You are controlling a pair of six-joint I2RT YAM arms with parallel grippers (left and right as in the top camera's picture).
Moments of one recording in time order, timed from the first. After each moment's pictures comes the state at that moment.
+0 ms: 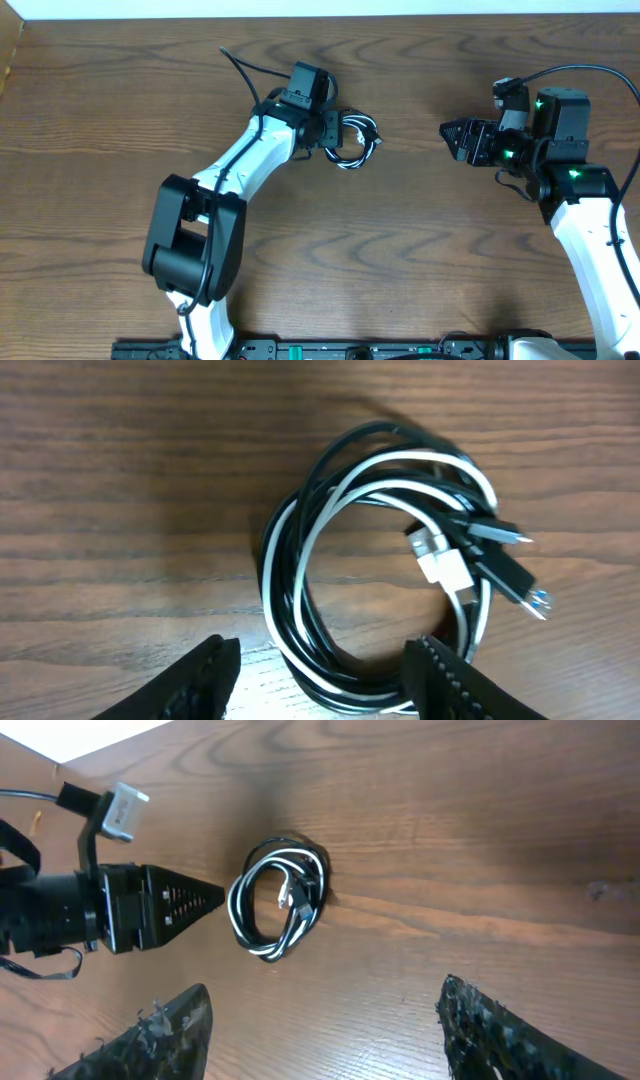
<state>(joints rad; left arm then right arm) -0.39 1.98 1.39 -0.50 0.15 -0.35 0.02 1.32 1.00 -0.45 -0.48 0.25</state>
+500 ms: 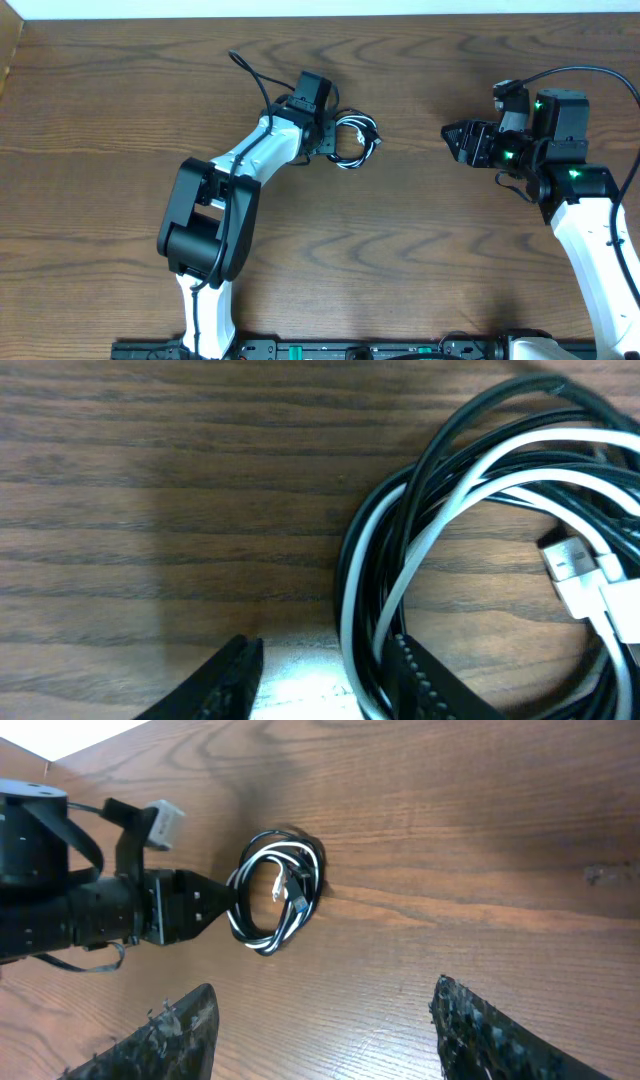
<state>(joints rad) -0.39 2.08 1.39 -0.48 0.04 -0.33 0.02 1.32 1.00 -0.48 -0.47 0.26</state>
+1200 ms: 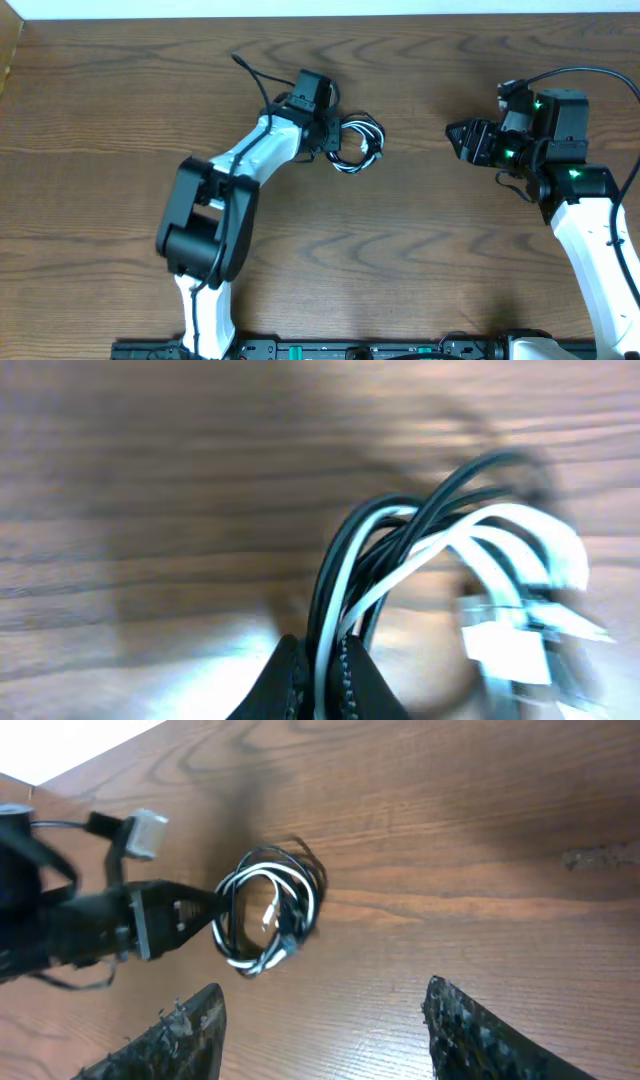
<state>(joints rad) -0.38 2.04 1.38 -0.43 0.21 -0.33 0.02 1.32 1.00 -0.47 -0.43 0.32</state>
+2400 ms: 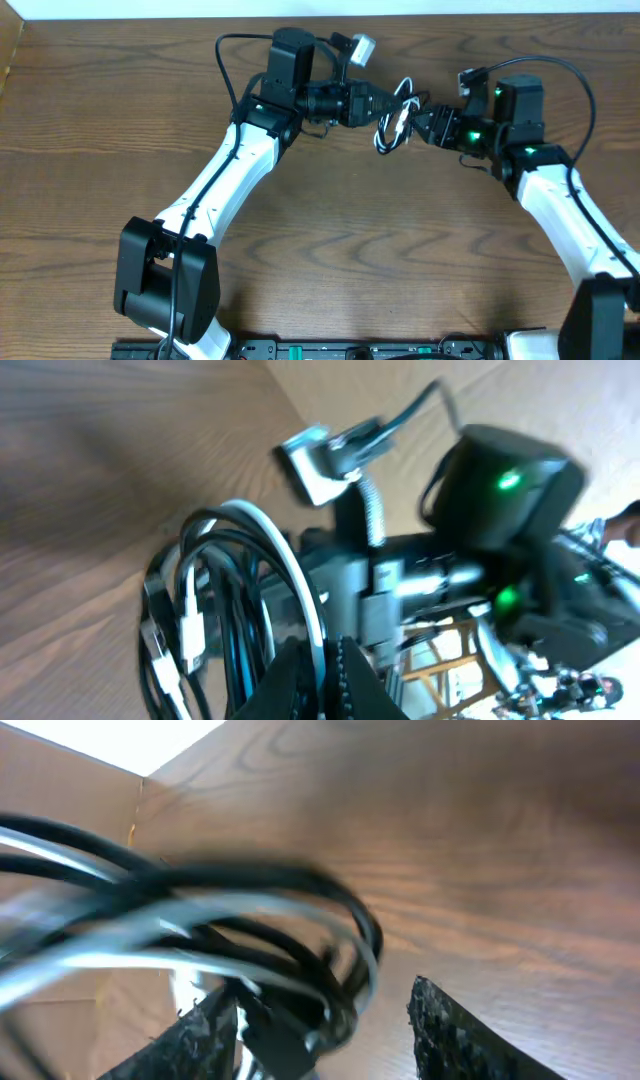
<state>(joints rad) -0.38 1.78 1.38 -0.08 1.03 -0.51 0.11 1.56 1.00 -0.18 -0.63 0.52</state>
